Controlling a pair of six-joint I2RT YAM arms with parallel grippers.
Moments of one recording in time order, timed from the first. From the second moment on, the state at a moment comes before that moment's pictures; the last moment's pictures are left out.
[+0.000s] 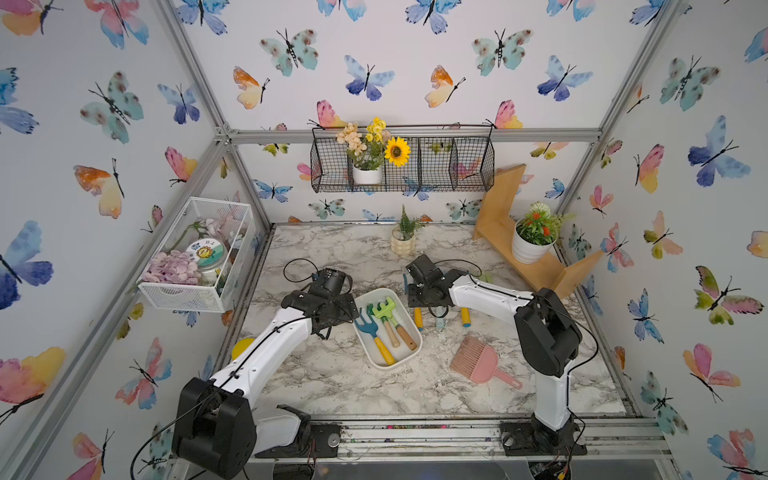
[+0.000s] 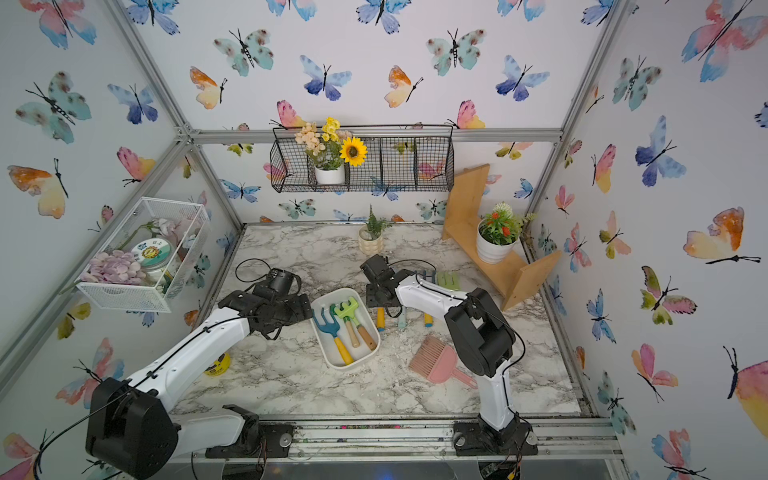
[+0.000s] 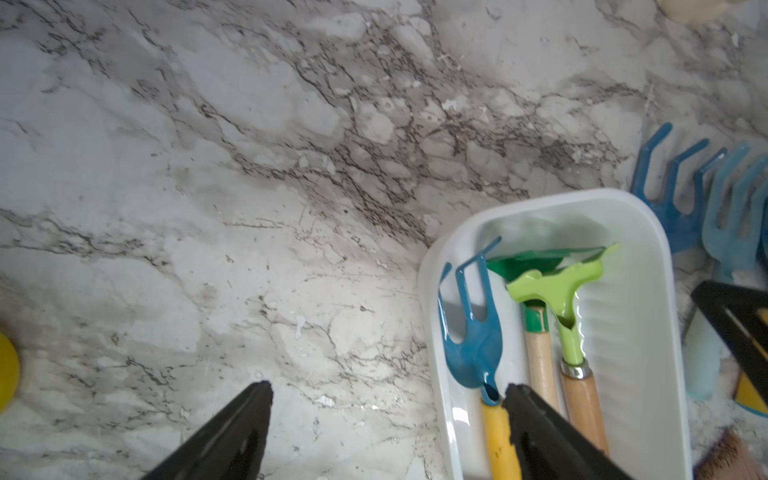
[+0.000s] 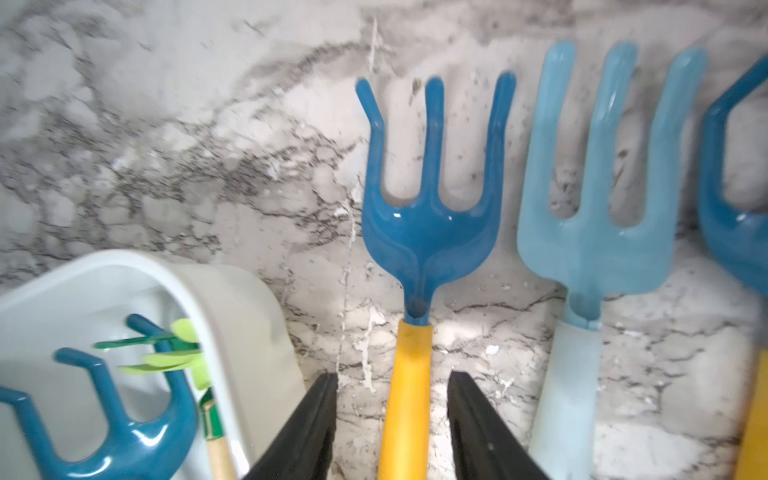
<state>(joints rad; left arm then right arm) -0.43 1.25 0.95 -0.80 -0.13 -0.69 0.77 1.95 1.45 -0.52 0.14 0.57</state>
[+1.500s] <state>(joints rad) -0.58 1.36 0.82 -0.65 -0.11 -0.87 0.74 1.90 1.42 -0.55 0.15 0.49</state>
